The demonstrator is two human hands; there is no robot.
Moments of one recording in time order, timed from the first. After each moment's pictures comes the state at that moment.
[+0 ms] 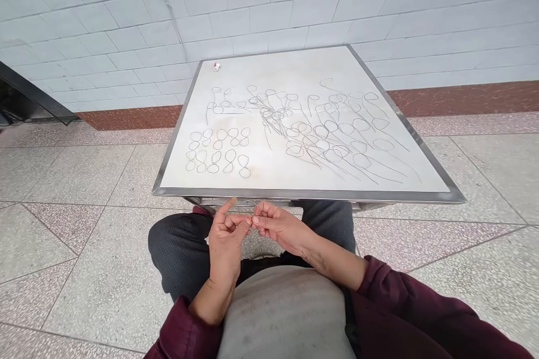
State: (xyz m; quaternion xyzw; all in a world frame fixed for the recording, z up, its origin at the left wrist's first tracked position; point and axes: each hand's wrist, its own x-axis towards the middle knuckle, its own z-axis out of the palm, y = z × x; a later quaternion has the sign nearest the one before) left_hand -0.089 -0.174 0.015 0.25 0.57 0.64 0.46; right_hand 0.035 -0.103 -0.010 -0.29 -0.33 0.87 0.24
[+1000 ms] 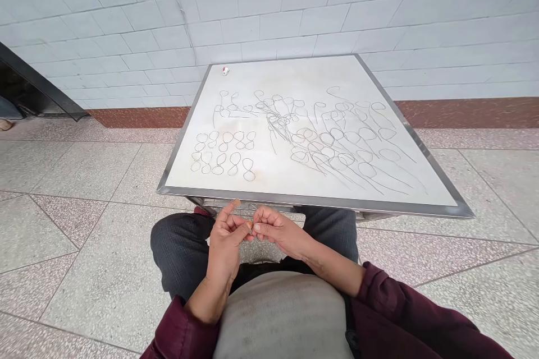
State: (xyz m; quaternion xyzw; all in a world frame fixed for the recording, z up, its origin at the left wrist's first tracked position) left_hand -0.095 -0.172 0.024 0.21 0.55 0.62 0.52; right_hand 0.035 -0.102 -0.018 -0.23 -0.44 0.83 0.24
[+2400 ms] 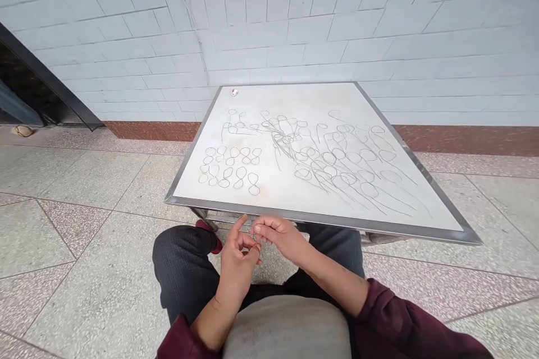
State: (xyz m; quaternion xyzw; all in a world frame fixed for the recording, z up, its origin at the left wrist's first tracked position) left_hand -0.085 -0.182 0.013 0.30 0.60 0.59 0.45; right_hand 0.024 -0.087 0.000 -0.27 -0.61 0.70 0.24
